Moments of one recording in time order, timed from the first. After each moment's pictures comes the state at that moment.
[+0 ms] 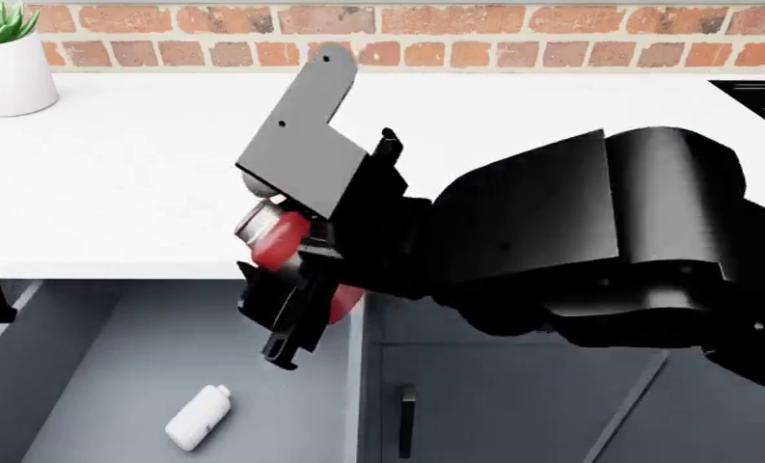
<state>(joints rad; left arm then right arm) 0.54 -1.15 -0.92 1.03 -1.40 -0.16 -0.70 1.64 0.40 -1.18 -0.27 1.46 0.91 0.29</state>
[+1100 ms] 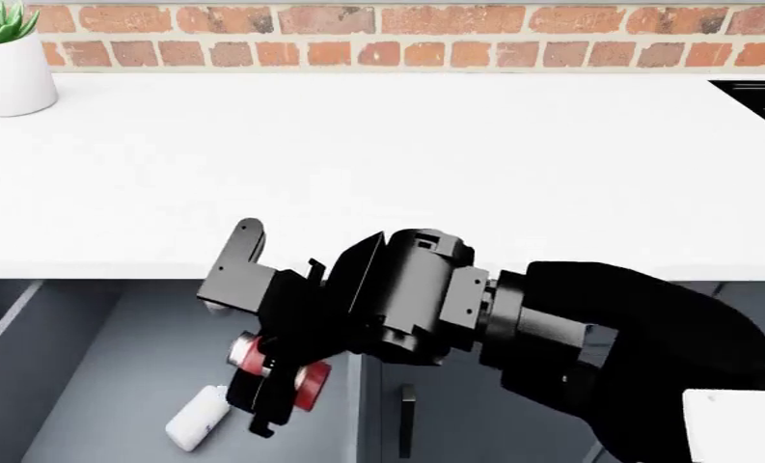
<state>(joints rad) 0.75 -0.89 -1.01 1.04 -1.23 -0.12 -0.48 1.46 0.00 -1.54 0.36 1.15 0.78 -0.21</state>
